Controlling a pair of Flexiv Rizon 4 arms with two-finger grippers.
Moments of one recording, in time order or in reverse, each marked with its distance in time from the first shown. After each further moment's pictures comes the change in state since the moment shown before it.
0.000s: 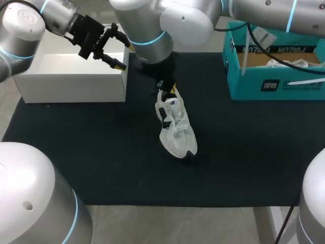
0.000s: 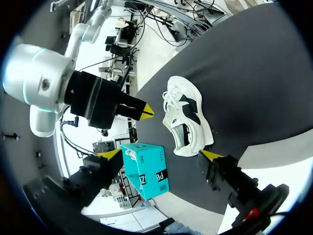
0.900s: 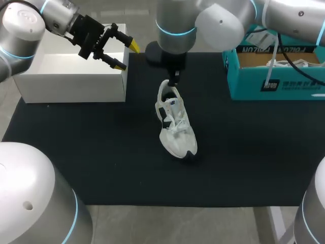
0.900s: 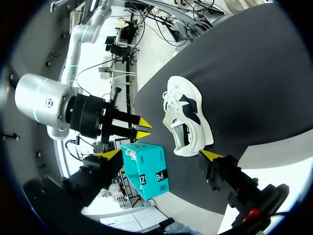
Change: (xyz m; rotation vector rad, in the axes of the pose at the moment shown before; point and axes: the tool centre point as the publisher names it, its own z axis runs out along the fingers) left arm 0.000 0.000 0.000 0.000 0.000 0.000; right arm -0.046 0.011 0.011 -0.222 0.015 -0.284
